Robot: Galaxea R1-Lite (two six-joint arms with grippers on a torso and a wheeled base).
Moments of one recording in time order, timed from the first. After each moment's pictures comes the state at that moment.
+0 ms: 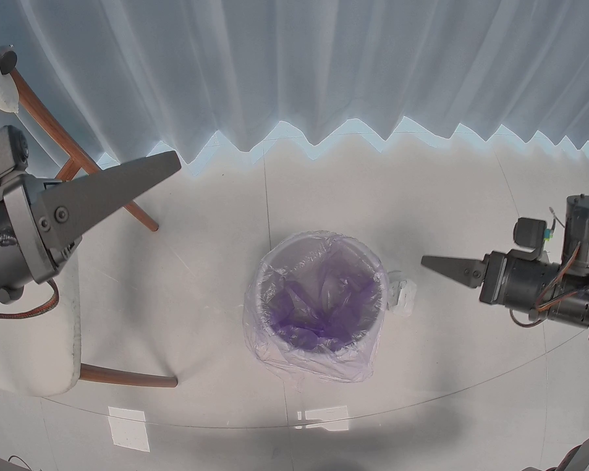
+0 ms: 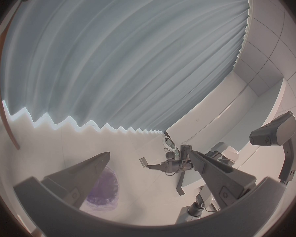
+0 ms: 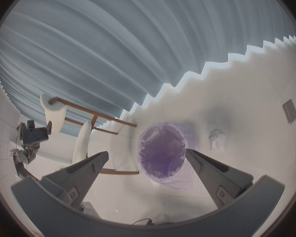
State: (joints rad) left arm -0.49 1.18 -0.72 -0.60 -0.49 -0.41; right arm 0.27 1.46 -0.61 -0.53 0.27 0.44
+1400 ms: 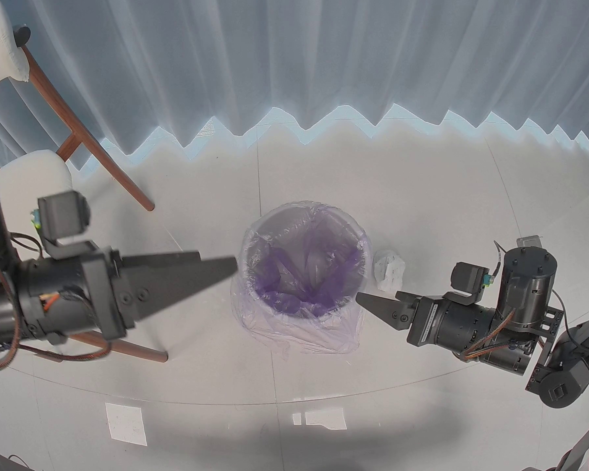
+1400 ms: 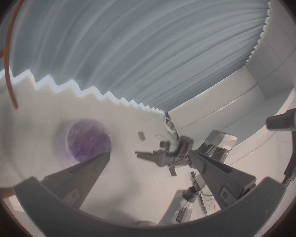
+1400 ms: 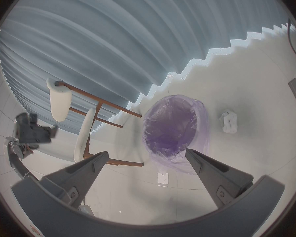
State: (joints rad) left arm -0.52 1.27 -0.65 -0.51 -0.52 -0.43; right arm 0.48 1.74 -0.47 -1.02 0.11 0.52
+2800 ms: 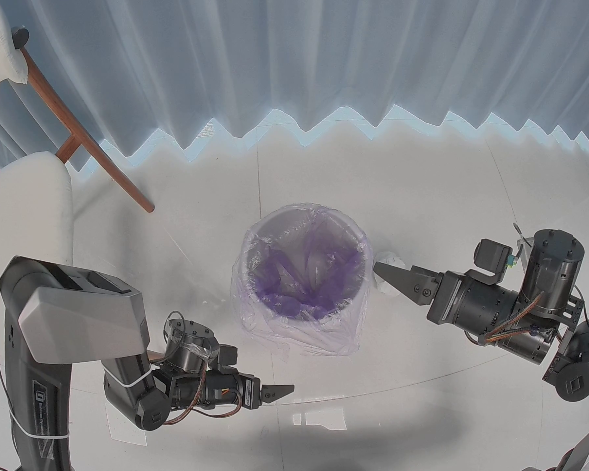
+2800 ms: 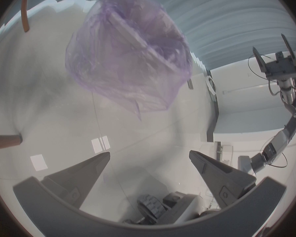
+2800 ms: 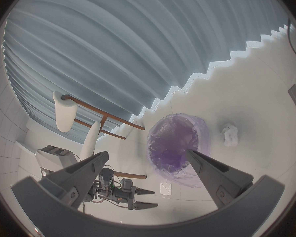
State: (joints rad) left arm -0.49 2.32 -0.51 -1.13 -0.38 -0.30; right arm 0.46 1.66 -0.48 -1.04 0.11 0.53
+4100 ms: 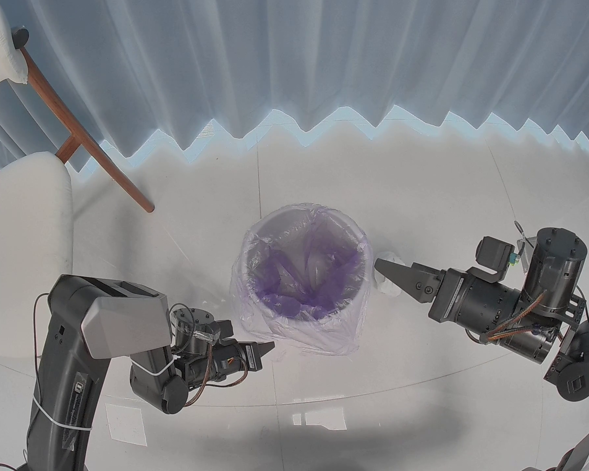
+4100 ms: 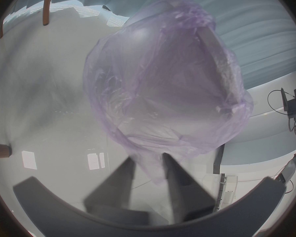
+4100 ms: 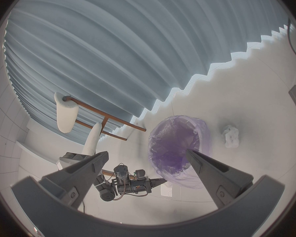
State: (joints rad) left arm -0.40 2.57 -0.77 -1.34 -0.34 -0.45; right arm 0.46 1.65 -0.48 -1.04 0.11 0.53
